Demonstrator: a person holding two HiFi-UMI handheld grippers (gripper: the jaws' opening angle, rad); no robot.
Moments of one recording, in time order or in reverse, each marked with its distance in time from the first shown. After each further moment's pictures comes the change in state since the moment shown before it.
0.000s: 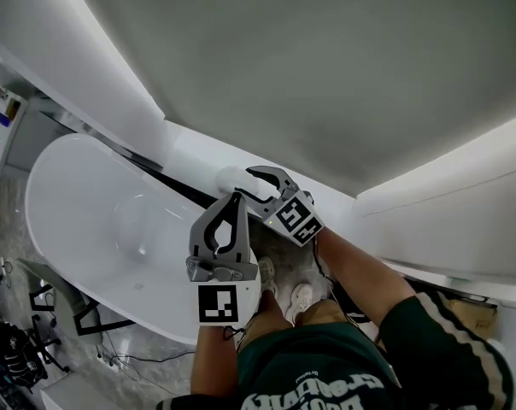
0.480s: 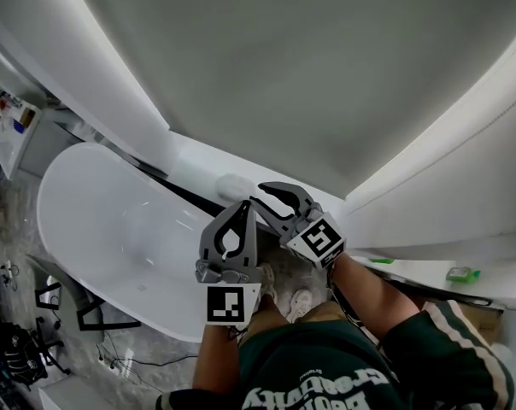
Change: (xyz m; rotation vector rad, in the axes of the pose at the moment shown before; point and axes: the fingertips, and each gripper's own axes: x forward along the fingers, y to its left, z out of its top) left arm -0.028 -0.062 0.041 0.007 -0.033 -0.012; right arm -0.126 0.022 0.072 0.067 -0.223 -0.070
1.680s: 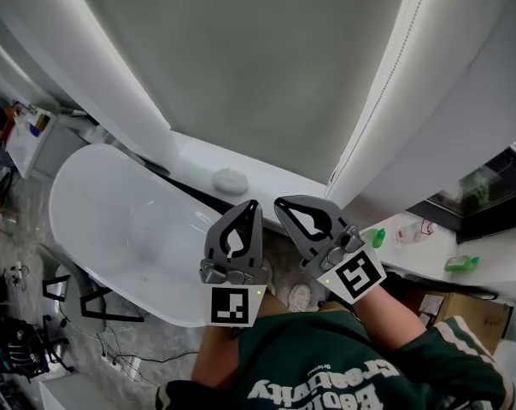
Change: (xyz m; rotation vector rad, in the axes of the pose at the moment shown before) left arm -0.053 -0.112 0.062 0.156 -0.075 -0.048; right arm -0.187 0.058 0.127 -0.117 -0.307 -0.076
